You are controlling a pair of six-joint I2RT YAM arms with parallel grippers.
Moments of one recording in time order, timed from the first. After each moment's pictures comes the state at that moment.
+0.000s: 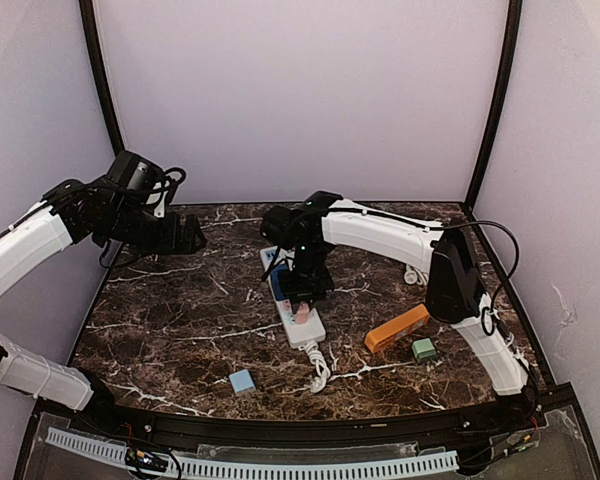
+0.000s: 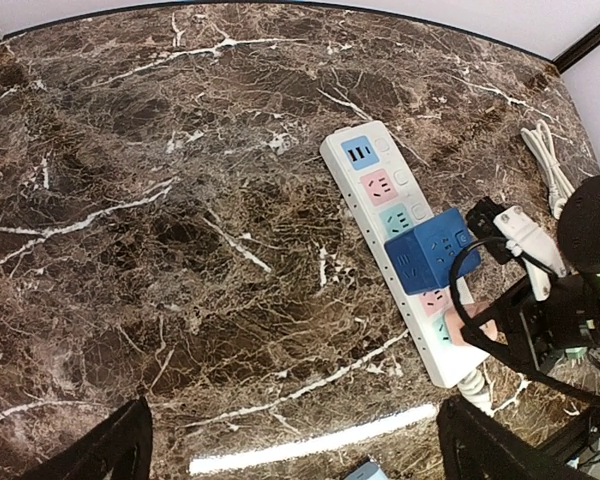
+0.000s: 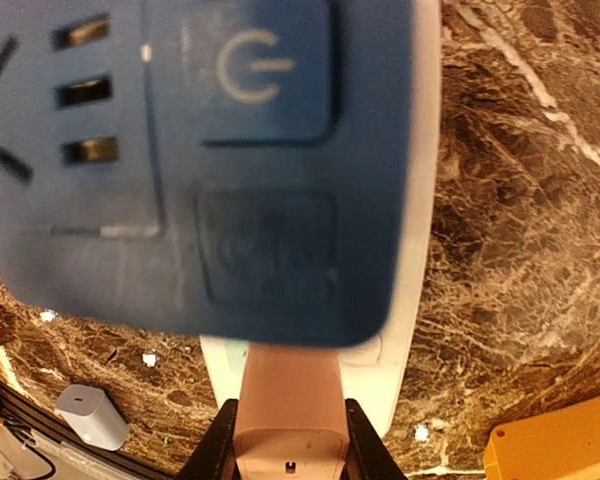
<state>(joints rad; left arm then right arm) -0.57 1.23 1.29 -0.94 -0.11 -0.48 0.96 2.42 2.31 -1.37 -0.11 0.69</state>
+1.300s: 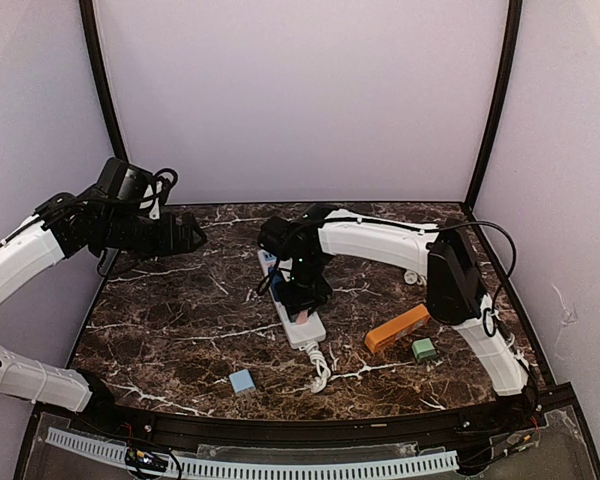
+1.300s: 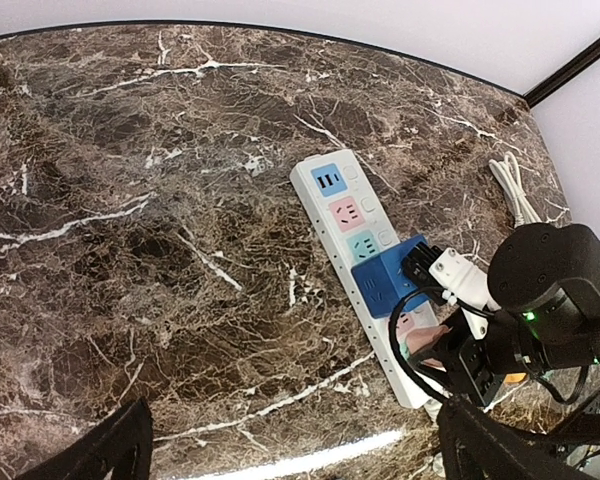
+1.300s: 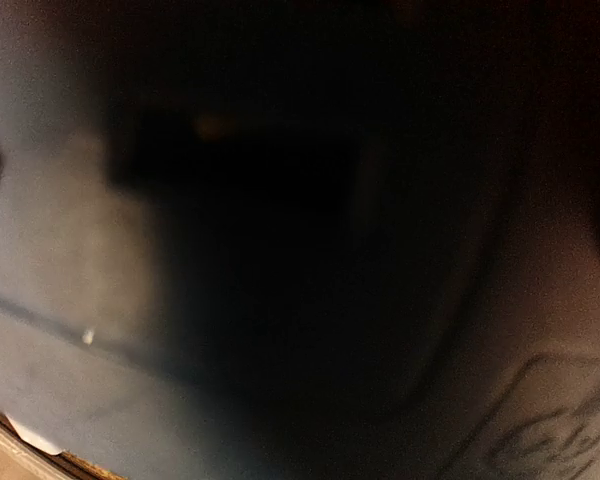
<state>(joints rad) -0.57 1.15 1.19 -0.82 -0.08 -0.55 0.98 2.41 2.21 -1.27 -0.09 0.49</state>
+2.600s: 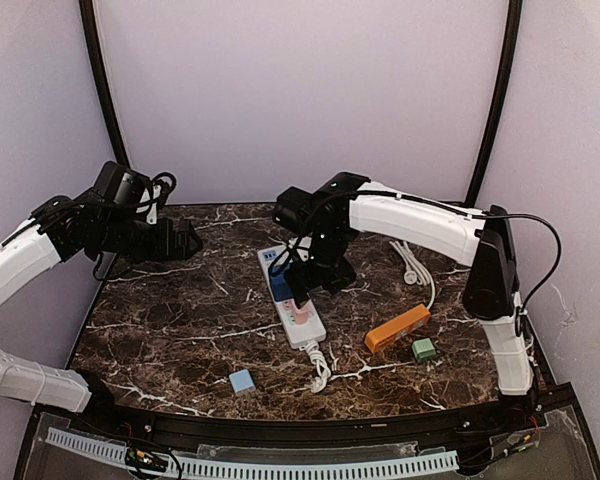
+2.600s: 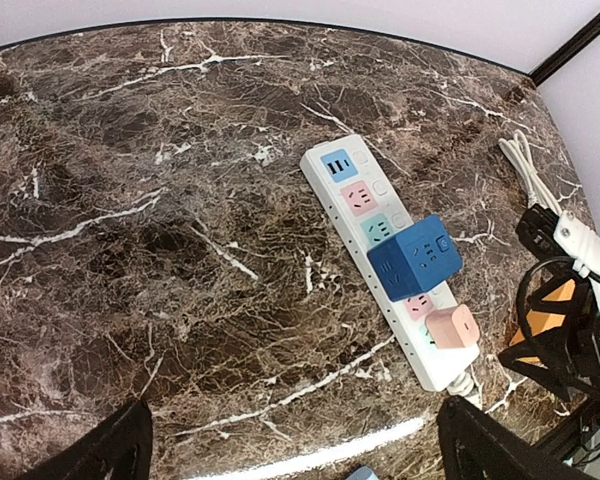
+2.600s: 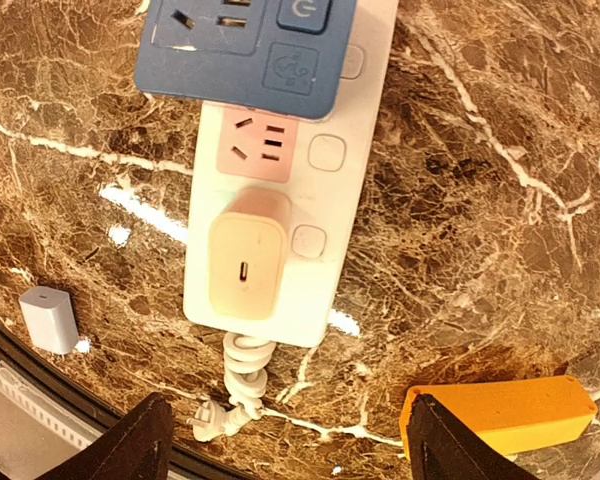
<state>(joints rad) -0.57 1.12 1.17 -0.84 -0.09 -0.49 0.98 2.20 2.14 -1.36 -0.03 0.45</state>
